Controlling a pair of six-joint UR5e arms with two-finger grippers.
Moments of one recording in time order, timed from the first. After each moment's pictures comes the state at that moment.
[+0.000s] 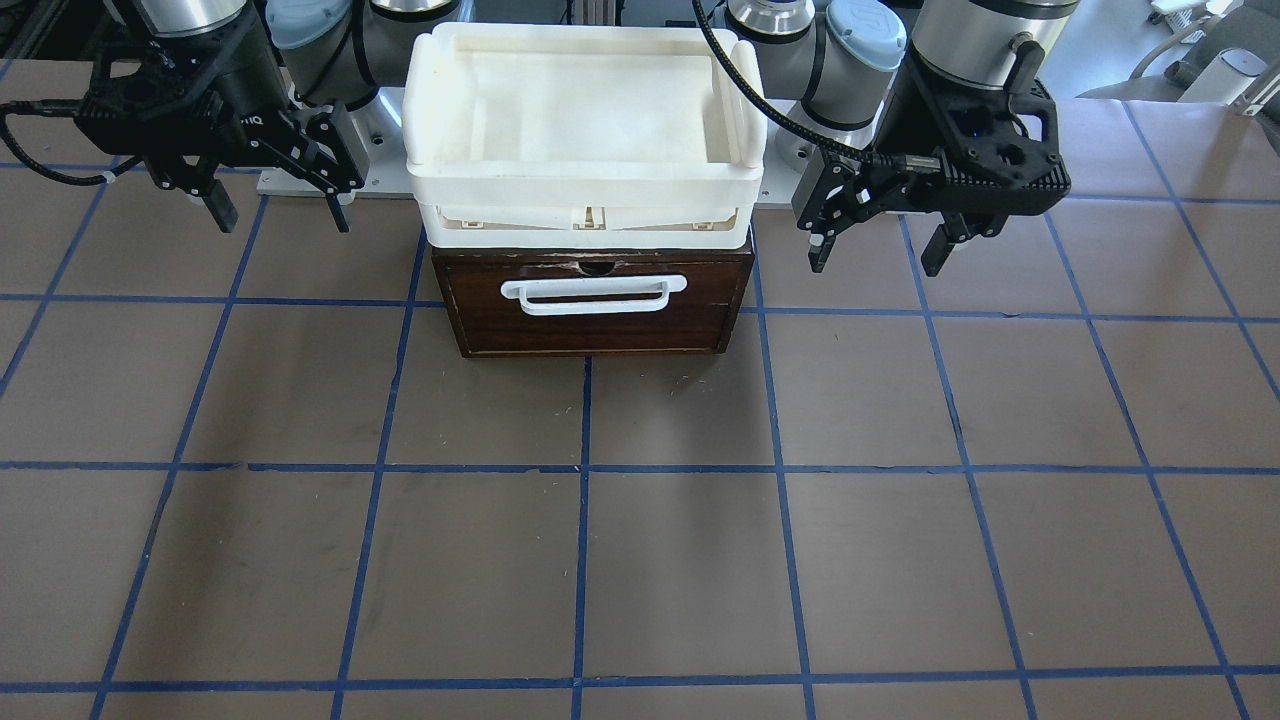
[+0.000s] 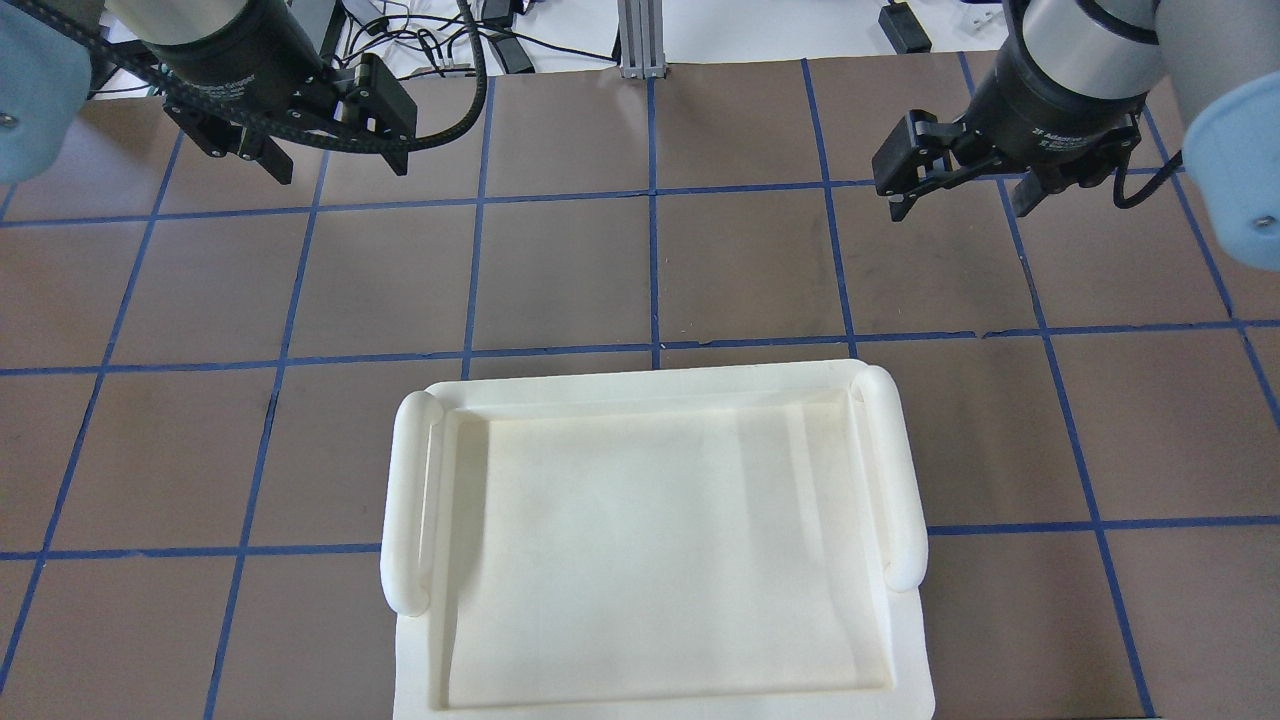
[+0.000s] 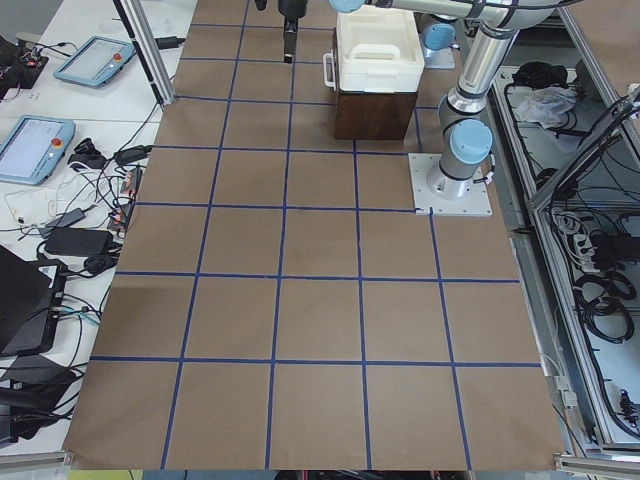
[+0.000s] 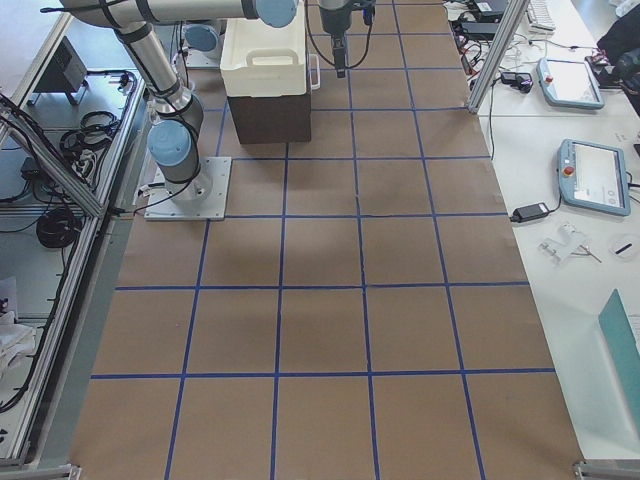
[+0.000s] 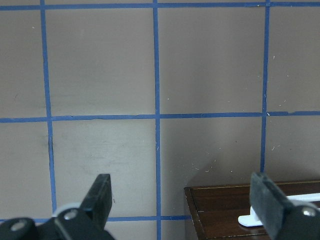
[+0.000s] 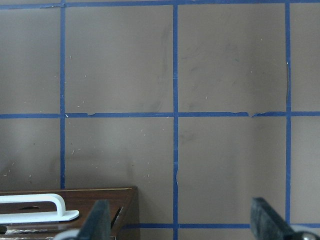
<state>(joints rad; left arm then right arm) -1.59 -1.59 -1.47 -1.53 1.55 -0.04 1.56 -1.68 1.64 -1.68 -1.54 -0.01</state>
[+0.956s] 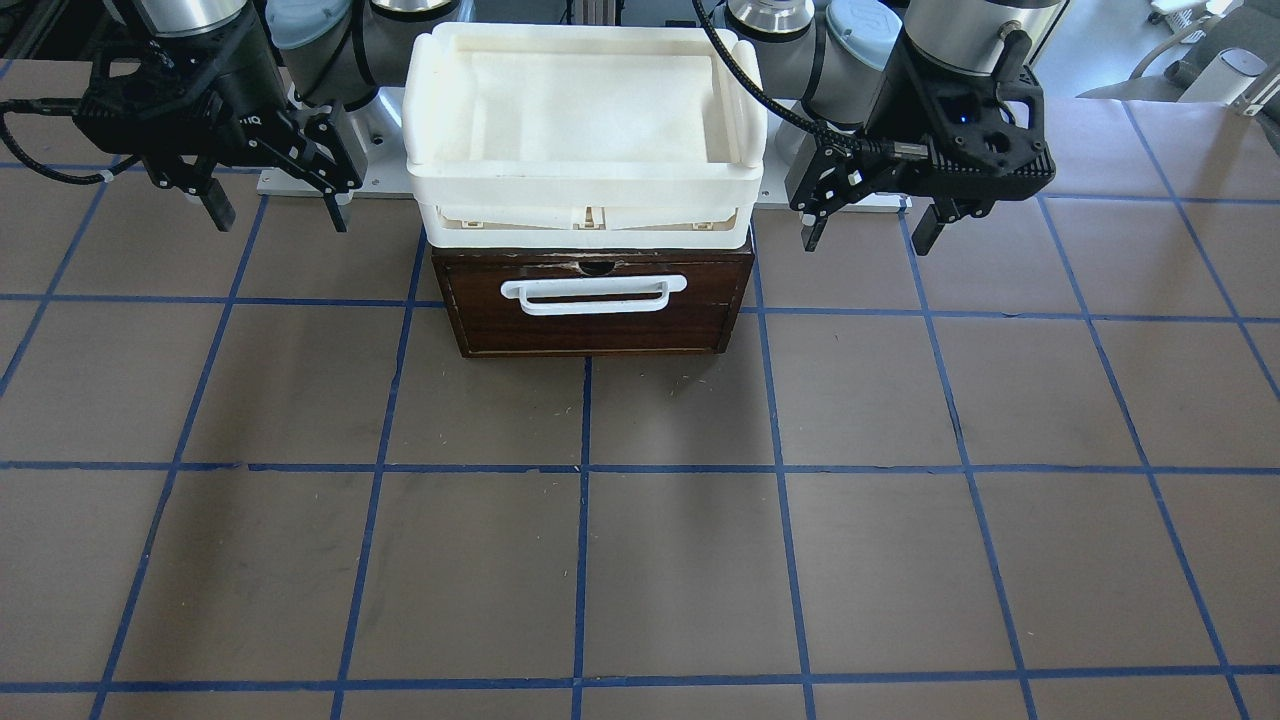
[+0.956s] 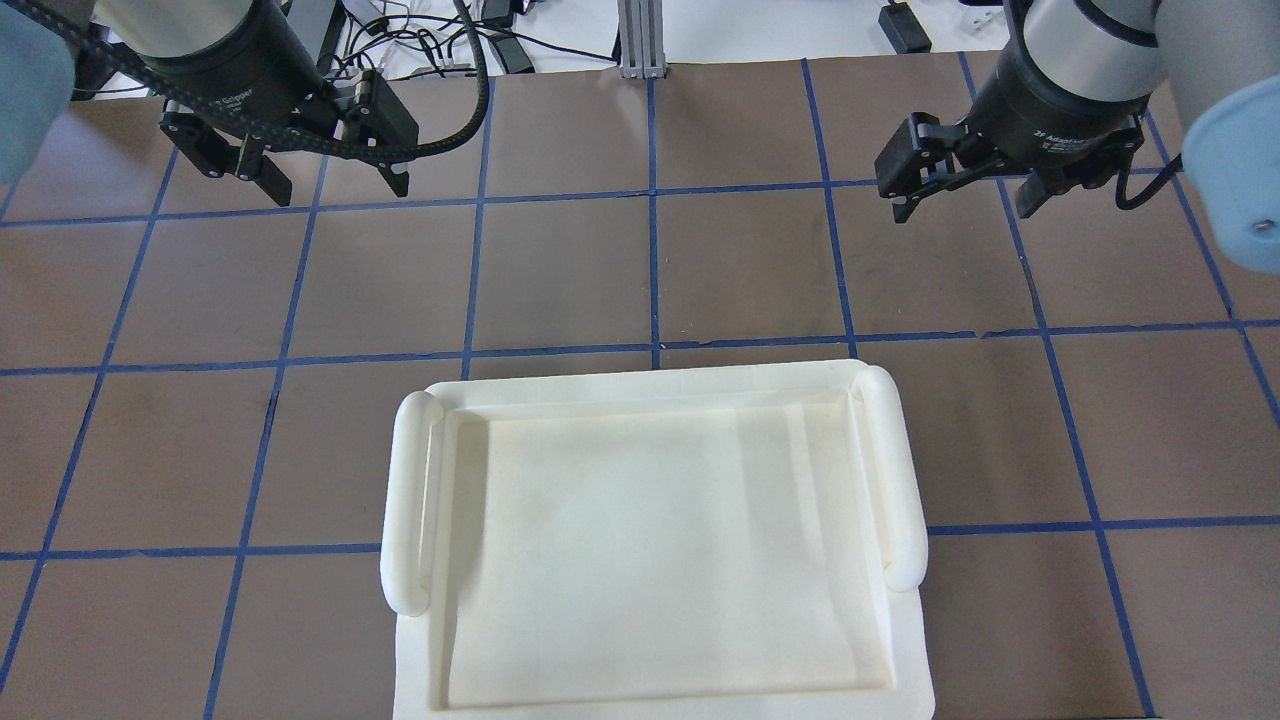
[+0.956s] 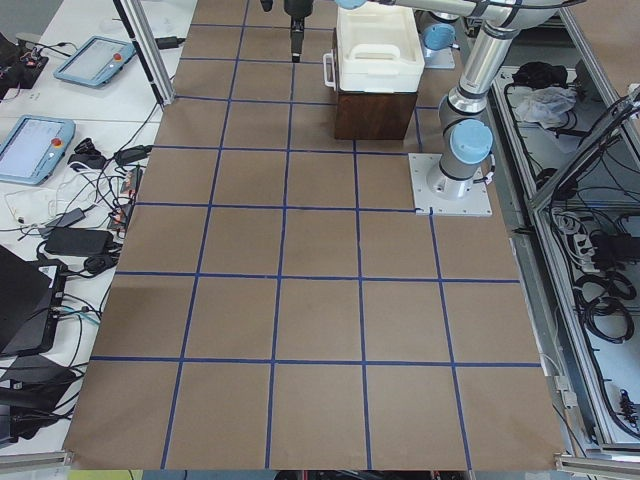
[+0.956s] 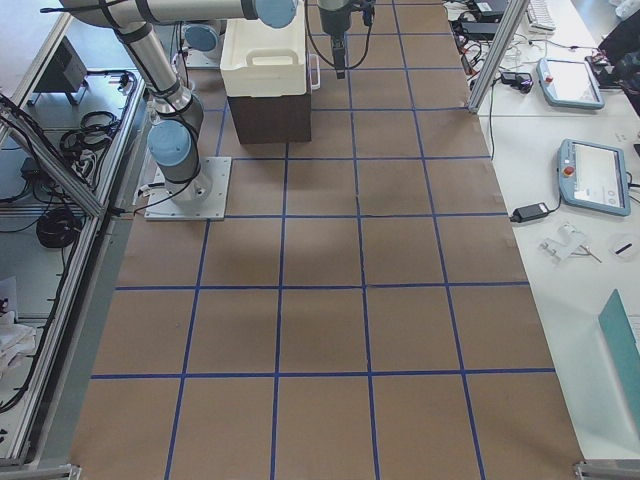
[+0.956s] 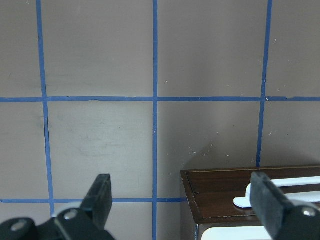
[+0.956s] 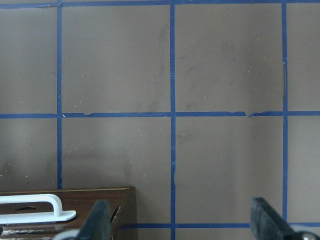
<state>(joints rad) -1.60 -1.58 -1.46 -1.59 1.55 -0.04 1.56 -1.68 1.64 -1.68 -1.55 -0.01</state>
